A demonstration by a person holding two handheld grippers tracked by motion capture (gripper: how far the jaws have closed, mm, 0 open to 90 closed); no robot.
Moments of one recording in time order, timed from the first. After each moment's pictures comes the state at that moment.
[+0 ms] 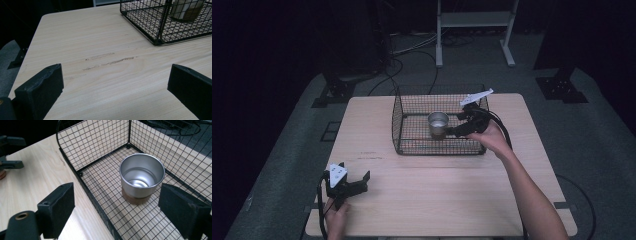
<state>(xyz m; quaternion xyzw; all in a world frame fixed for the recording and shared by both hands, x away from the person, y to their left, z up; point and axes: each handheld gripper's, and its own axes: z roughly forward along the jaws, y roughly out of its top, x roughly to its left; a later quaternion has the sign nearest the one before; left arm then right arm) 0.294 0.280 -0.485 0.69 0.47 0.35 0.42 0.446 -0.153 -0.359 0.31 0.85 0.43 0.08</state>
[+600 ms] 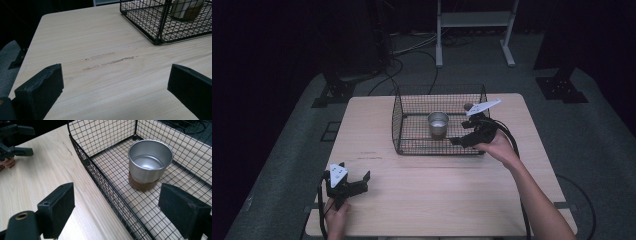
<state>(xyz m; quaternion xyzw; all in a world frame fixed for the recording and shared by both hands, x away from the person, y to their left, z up) 0.294 0.280 -0.484 0.69 0.47 0.35 0.42 0.419 -0.169 -0.369 0.30 0.85 0.43 0.08</state>
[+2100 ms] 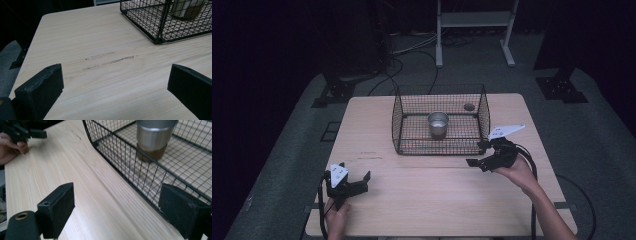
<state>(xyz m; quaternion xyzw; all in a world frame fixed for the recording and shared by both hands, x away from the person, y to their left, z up) 0.294 0.279 -0.485 0.69 0.47 0.35 0.42 0.360 -0.216 -0.400 0.31 0.84 0.45 0.07</state>
